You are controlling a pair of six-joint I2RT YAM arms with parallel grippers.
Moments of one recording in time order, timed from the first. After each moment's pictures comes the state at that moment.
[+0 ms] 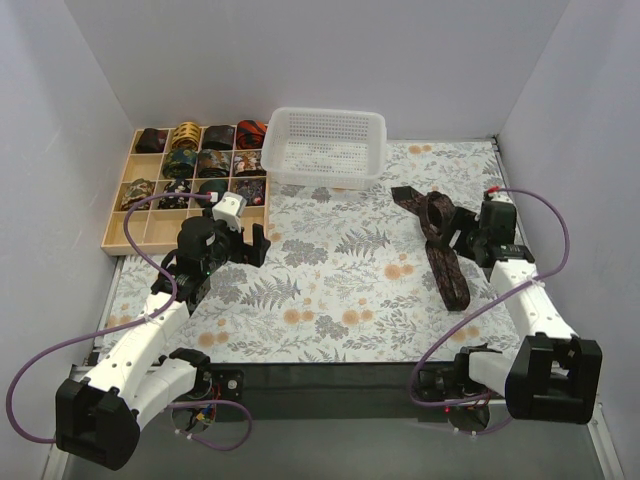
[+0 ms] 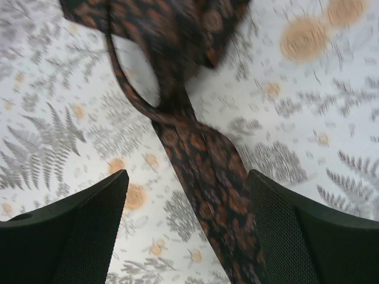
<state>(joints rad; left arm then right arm) -0.31 0.93 0.63 -0.09 0.16 -0.04 -0.04 1.20 0.78 -0.30 -0.03 0.33</state>
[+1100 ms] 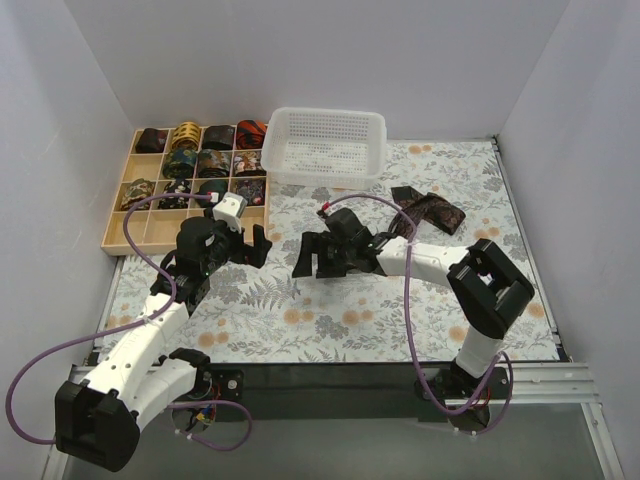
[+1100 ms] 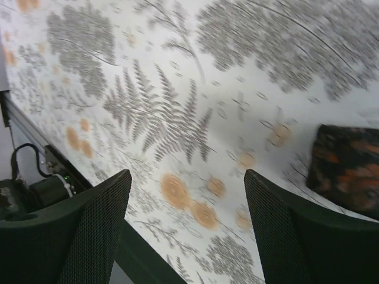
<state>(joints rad) -0.31 0.92 0.63 -0.09 0.20 -0.04 0.81 1.71 0.99 -0.10 -0.28 0.75</state>
